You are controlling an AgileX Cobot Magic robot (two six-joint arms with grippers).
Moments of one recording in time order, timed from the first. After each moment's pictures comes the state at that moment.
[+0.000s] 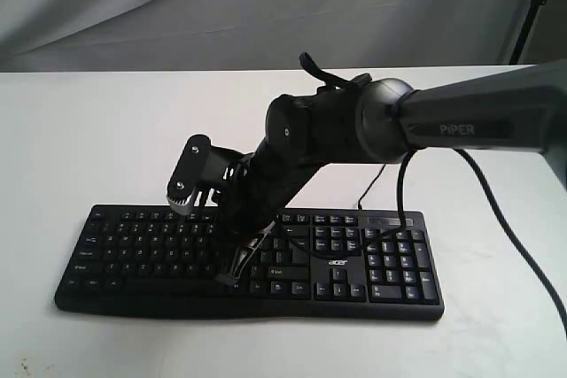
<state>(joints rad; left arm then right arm) -0.17 0.00 0.00 0.04 0.26 -0.02 0.74 2.13 -1.42 0.38 0.56 -0.94</state>
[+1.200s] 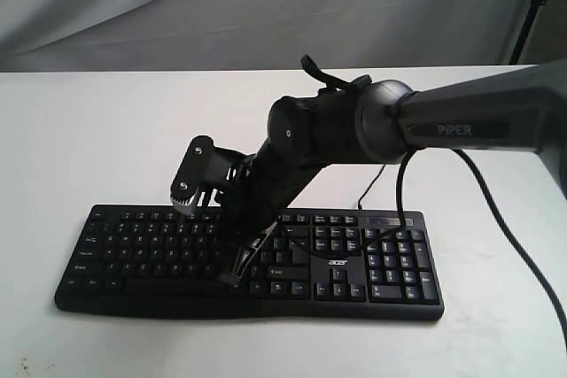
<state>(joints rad) -0.17 0.00 0.00 0.04 0.26 -0.02 0.74 2.14 -1.42 0.38 0.56 -0.94</state>
